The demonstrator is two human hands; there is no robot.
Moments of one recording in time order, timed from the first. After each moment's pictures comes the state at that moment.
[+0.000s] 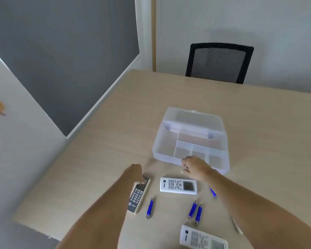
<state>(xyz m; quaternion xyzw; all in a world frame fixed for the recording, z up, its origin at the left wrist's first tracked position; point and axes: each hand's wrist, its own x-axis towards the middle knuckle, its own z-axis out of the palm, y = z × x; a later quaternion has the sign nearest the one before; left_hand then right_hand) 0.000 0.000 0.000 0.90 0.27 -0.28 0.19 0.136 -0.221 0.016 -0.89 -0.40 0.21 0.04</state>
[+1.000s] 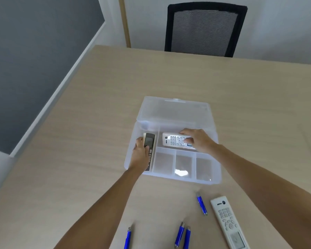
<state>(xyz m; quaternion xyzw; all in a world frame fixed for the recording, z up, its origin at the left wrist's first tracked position) 0.169 -0.038 -0.043 0.87 0.28 -0.02 0.40 0.320 -0.231 -0.016 -0.91 -0.26 0.25 0.18</state>
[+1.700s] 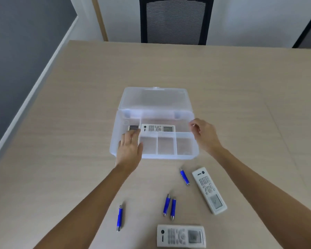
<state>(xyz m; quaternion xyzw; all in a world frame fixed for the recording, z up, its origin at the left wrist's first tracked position) 0.119 -0.072 -0.036 0.97 0.09 0.12 0.19 0.233 -0.322 0.021 -0.94 -0.14 0.04 0.32</state>
